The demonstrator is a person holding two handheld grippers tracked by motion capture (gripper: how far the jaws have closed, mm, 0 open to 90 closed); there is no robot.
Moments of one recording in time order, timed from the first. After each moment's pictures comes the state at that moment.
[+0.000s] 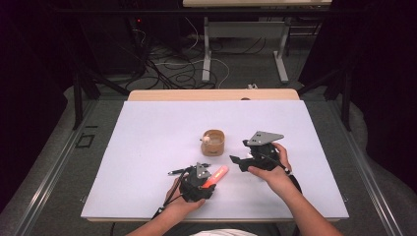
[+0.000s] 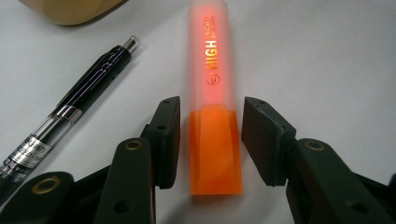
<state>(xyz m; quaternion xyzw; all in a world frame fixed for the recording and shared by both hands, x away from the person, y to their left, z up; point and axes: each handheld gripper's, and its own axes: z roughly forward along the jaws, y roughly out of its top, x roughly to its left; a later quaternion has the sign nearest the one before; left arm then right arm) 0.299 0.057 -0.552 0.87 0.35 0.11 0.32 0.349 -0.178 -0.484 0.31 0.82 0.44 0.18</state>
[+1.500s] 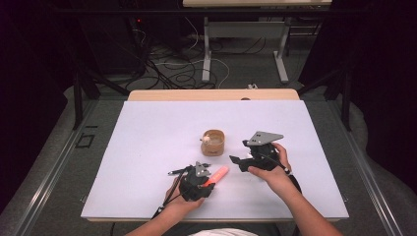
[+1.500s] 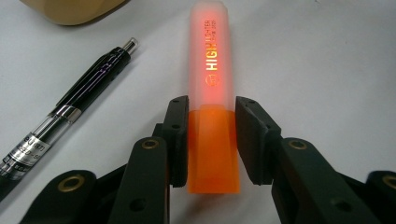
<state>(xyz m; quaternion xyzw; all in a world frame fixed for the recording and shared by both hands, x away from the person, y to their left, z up) 0.302 0.059 -0.547 0.87 0.36 0.10 0.33 0.350 -0.178 -0.485 0.31 0.82 0.44 0.18</state>
